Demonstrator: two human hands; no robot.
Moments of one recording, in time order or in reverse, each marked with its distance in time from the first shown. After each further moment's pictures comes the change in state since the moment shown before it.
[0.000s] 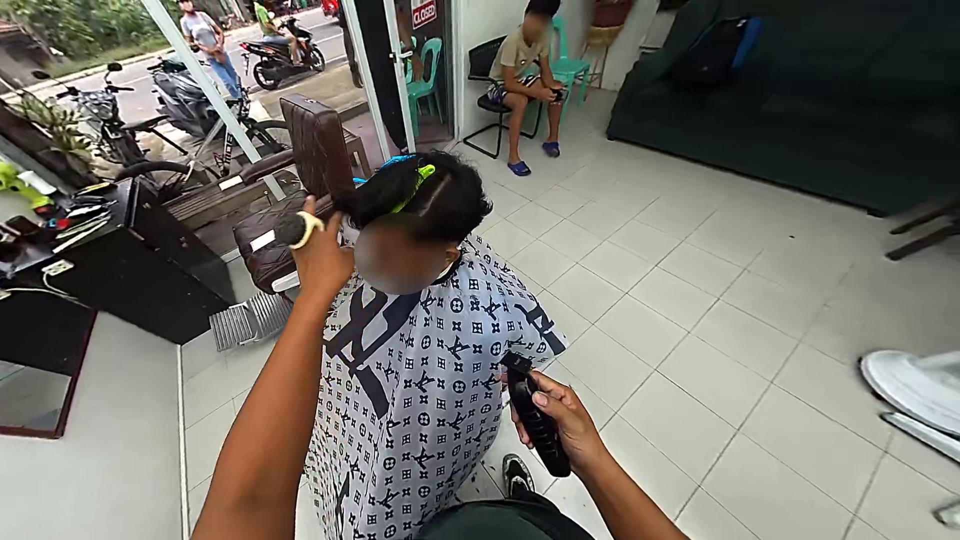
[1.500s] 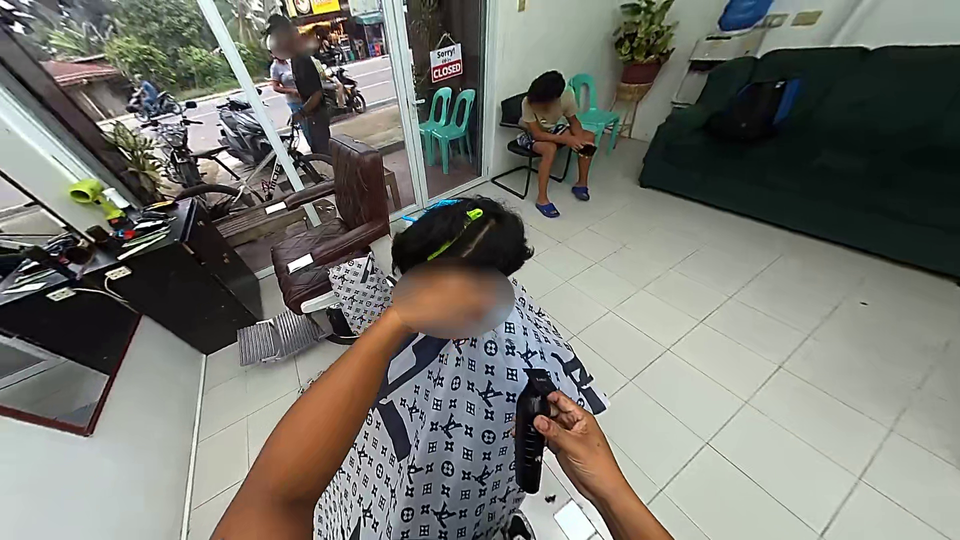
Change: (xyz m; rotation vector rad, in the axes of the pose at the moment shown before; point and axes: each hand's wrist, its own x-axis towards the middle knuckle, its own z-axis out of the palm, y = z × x) left_hand -0.010 0.088 -0.007 -0.758 -0.976 0.040; right_hand 0.054 0.007 0.021 -0.169 0.143 -0.098
